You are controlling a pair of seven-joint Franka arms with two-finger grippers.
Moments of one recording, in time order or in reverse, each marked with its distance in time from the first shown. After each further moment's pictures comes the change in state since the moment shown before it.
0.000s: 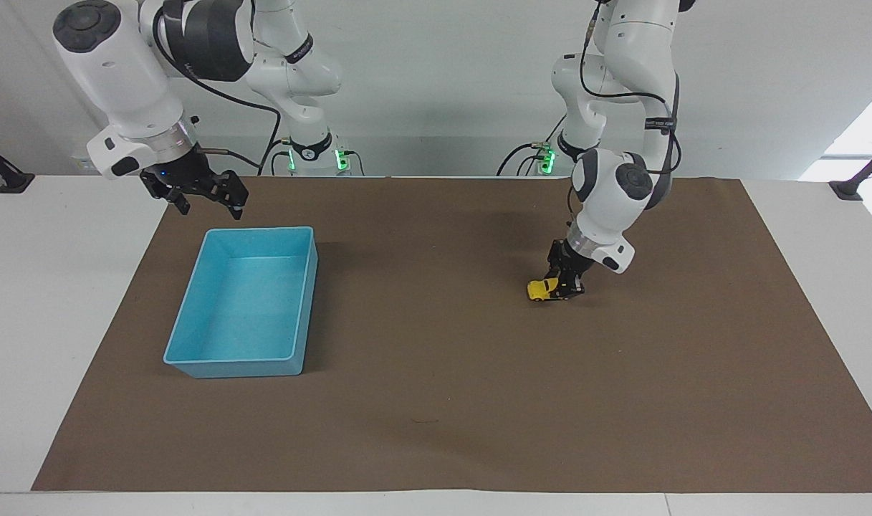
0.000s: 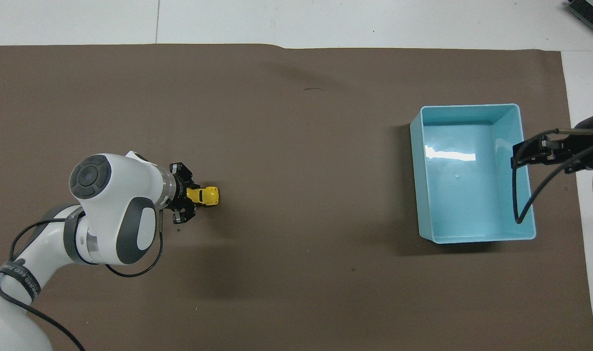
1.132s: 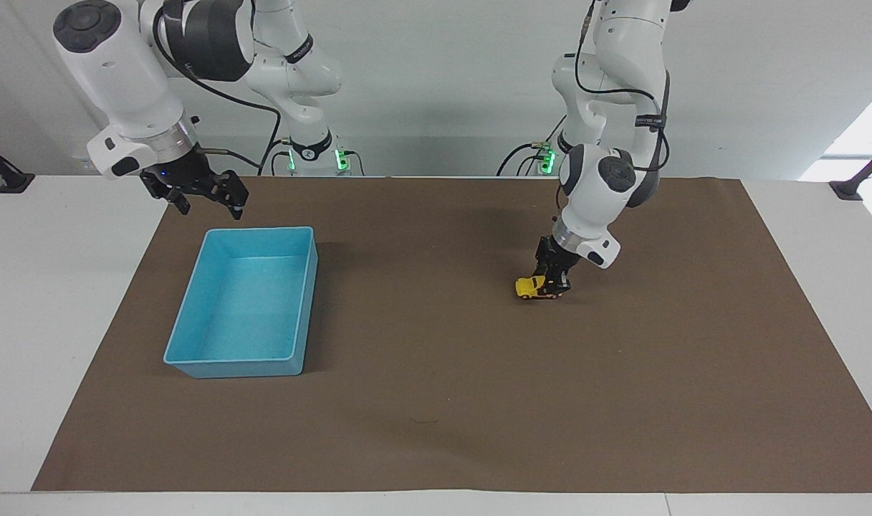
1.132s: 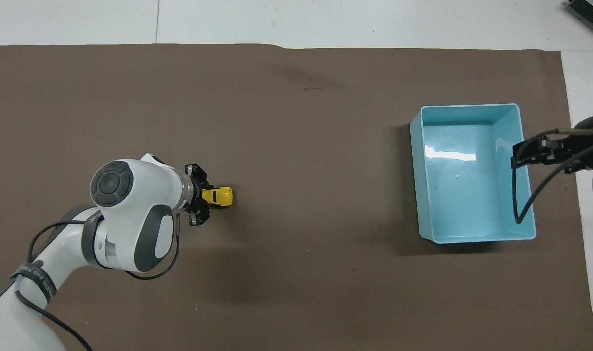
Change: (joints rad) left arm -0.097 -0.004 0.001 0.002 0.009 0.045 -0.083; right arm 0.000 0.000 0.000 0.000 0.000 0.000 0.000
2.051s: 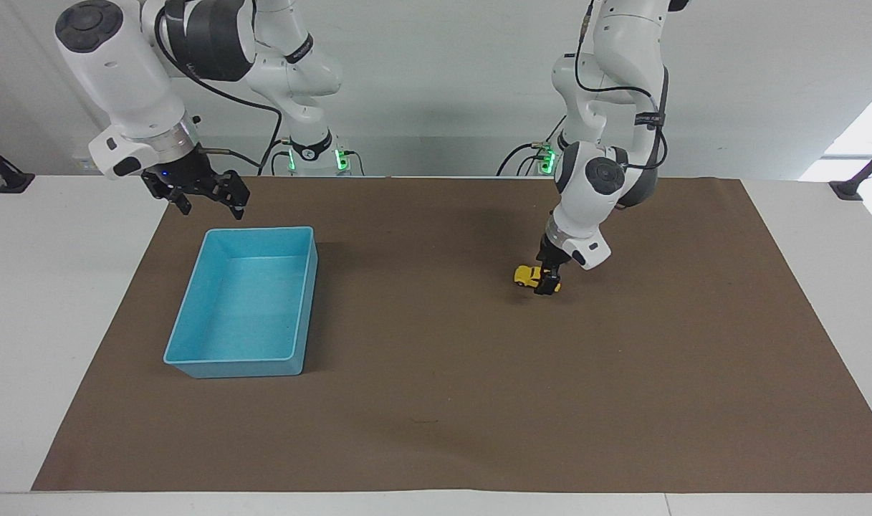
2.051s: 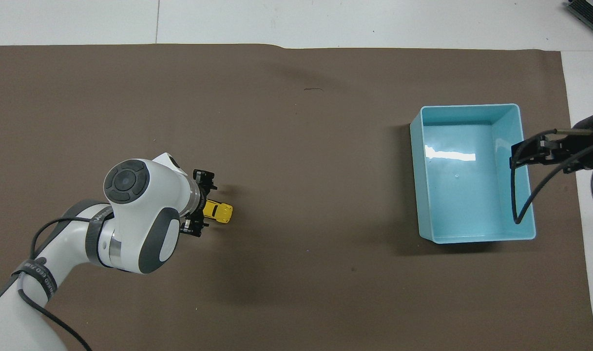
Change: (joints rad) left arm -0.001 -0.004 -0.021 0.006 0.086 -0.100 0.206; right arm 0.001 0.000 0.002 0.000 0.000 0.000 0.000
